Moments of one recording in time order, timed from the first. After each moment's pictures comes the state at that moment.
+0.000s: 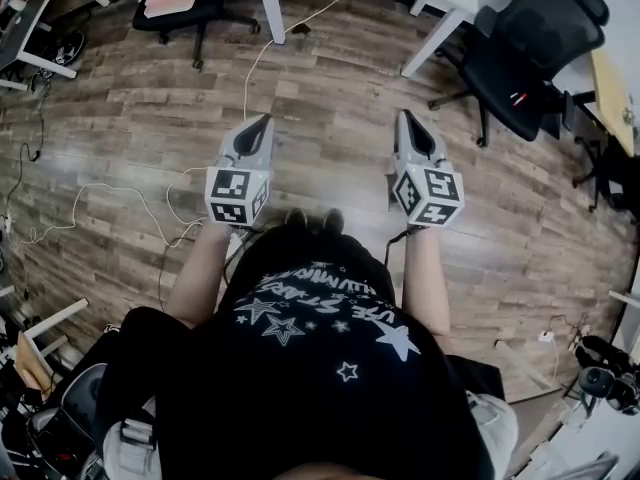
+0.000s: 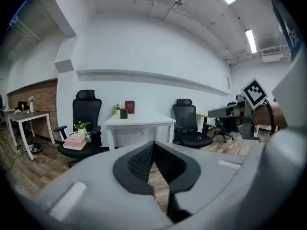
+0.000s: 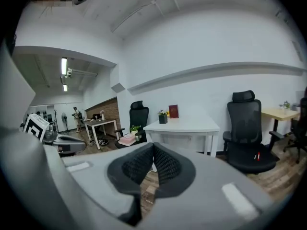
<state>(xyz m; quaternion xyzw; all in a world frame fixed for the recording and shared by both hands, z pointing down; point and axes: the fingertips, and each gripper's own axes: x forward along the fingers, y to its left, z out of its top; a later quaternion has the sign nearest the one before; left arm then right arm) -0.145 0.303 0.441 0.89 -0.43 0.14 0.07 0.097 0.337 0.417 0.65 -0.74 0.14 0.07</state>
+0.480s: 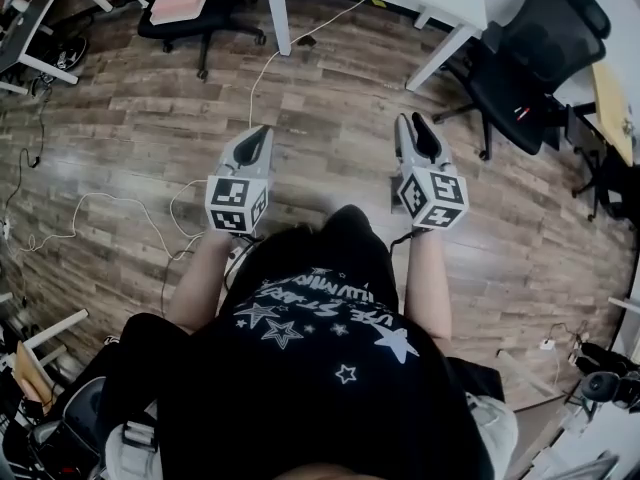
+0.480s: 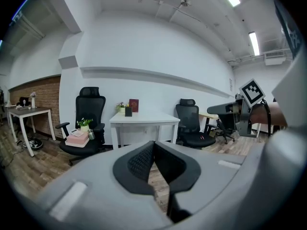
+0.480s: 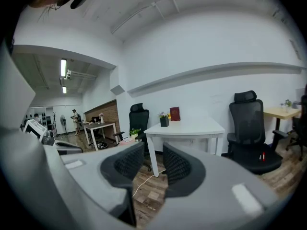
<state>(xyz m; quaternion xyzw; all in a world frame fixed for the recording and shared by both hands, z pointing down) -0.186 0.273 0.459 0.89 -0.43 0.14 0.08 0.073 0.298 0.418 0.66 -0.74 0.13 0.05</state>
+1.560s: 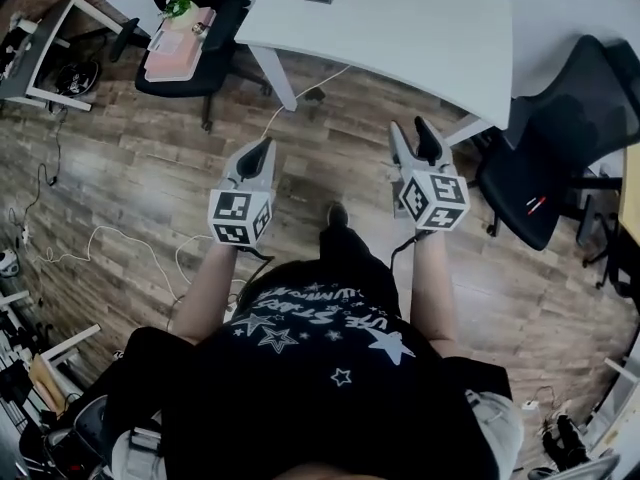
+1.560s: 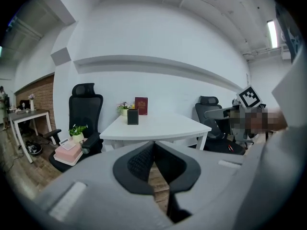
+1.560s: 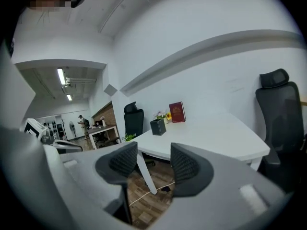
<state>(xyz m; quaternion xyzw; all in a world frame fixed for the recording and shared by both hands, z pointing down) -0.060 -0.033 0.456 0.86 -0.48 0.15 0.09 0.196 -0.046 0.445 0.60 -0.78 0.16 0.03</state>
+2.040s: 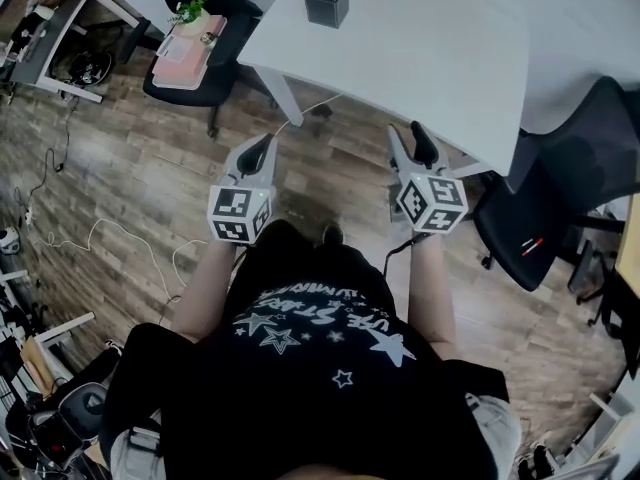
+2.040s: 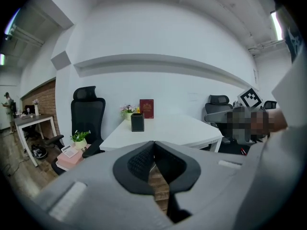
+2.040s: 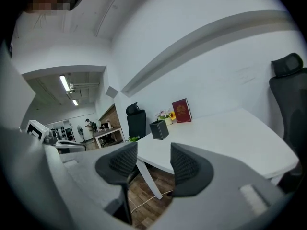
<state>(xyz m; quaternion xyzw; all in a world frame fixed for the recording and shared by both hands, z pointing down) -0.031 -0.115 0.443 0.84 -0.51 0.16 0.08 0.215 -0.139 0.450 0.56 -0.81 0.18 0.02</state>
